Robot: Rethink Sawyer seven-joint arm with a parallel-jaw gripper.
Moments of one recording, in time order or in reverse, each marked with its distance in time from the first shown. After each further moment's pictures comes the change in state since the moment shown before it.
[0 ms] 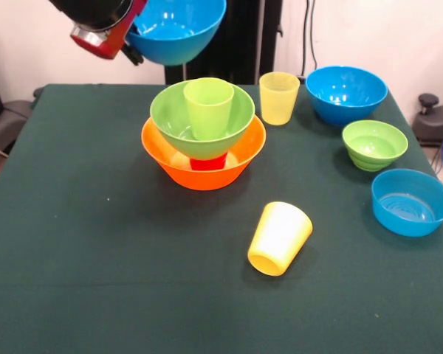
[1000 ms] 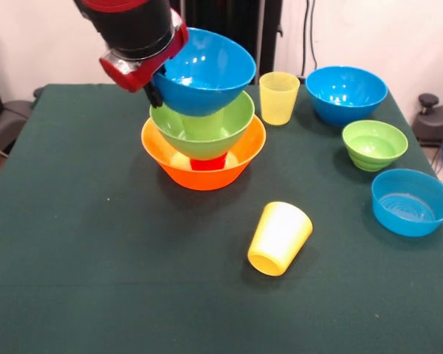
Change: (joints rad) arm 0.123 0.000 -0.082 0.024 0.026 -0.254 0.184
